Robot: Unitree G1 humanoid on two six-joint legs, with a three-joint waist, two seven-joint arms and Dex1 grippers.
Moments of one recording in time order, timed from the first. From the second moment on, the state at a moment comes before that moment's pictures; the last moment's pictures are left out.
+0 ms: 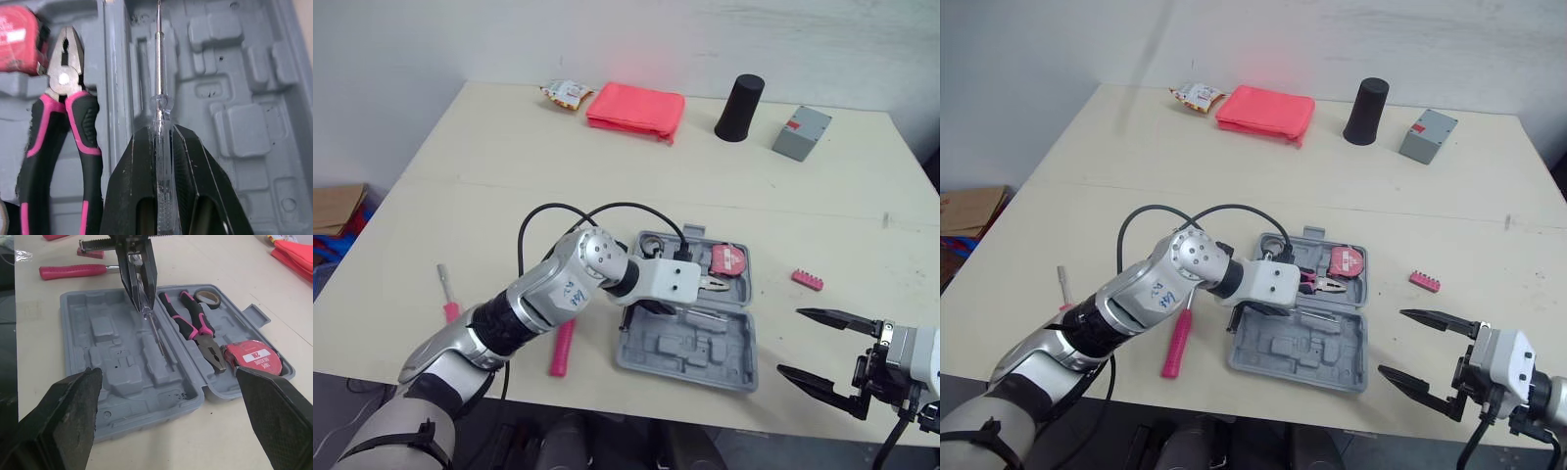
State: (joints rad) left arm -0.91 0.49 -0.73 -0.23 0.09 0.74 -1.06; right arm 0.46 -0.75 -0.52 -0.41 0.58 -0.04 1.18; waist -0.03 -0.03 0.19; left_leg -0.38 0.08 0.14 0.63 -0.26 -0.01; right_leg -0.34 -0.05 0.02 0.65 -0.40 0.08
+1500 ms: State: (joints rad) left arm -0.92 0.42 -0.75 -0.23 0.20 0.84 -1.07; right arm 0.44 -0.75 -0.52 -0.45 0.58 -0.02 1.11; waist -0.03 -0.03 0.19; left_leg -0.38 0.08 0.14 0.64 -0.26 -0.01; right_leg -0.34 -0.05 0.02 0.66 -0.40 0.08
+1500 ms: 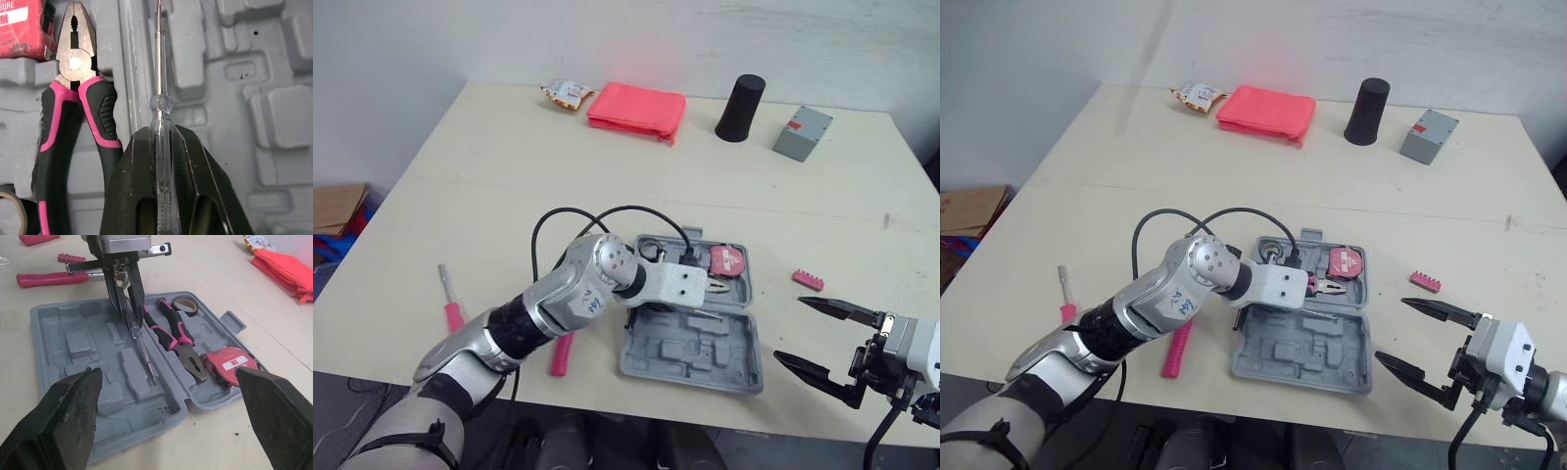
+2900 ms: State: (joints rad) left arm -0.97 0.44 -0.82 -0.30 0.08 1.06 -0.98; right arm 0.42 -0.75 -0.50 -0.47 0.58 0.00 1.11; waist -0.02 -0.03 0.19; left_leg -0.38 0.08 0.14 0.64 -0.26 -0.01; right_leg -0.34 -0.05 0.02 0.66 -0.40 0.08
